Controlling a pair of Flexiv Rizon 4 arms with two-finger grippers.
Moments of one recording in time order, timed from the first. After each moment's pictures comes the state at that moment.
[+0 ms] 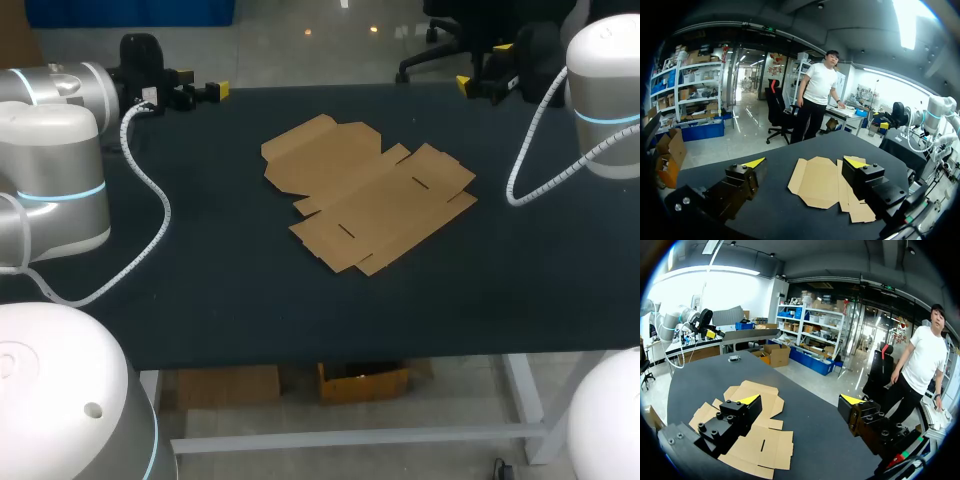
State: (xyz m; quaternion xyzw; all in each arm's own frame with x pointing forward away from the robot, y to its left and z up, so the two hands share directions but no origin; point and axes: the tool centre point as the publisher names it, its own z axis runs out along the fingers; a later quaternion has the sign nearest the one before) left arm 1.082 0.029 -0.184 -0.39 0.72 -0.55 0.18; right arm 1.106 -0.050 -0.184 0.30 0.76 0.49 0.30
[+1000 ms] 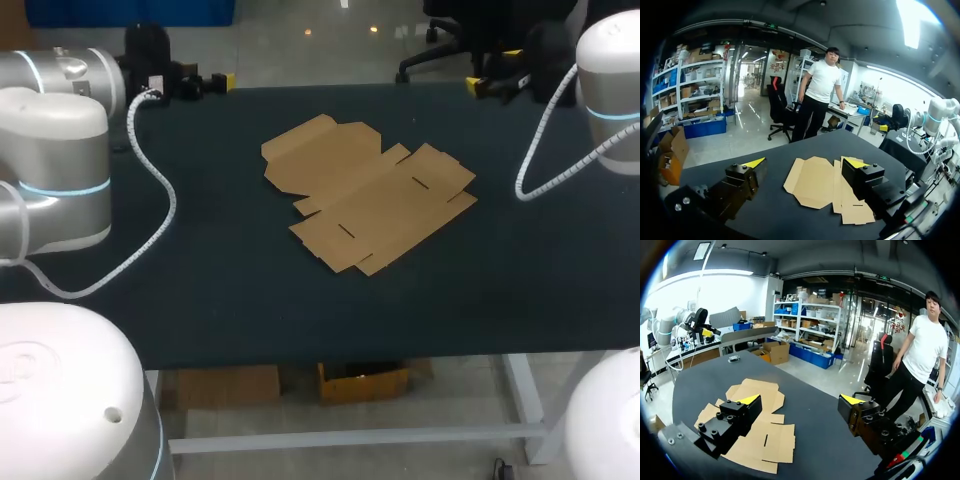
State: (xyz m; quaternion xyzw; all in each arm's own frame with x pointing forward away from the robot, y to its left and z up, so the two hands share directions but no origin) left arm 1.070 0.015 -0.162 -0.41 0.72 -0.53 0.18; right arm 1.102 -0.069 -0.190 0.34 0.76 0.48 0.27
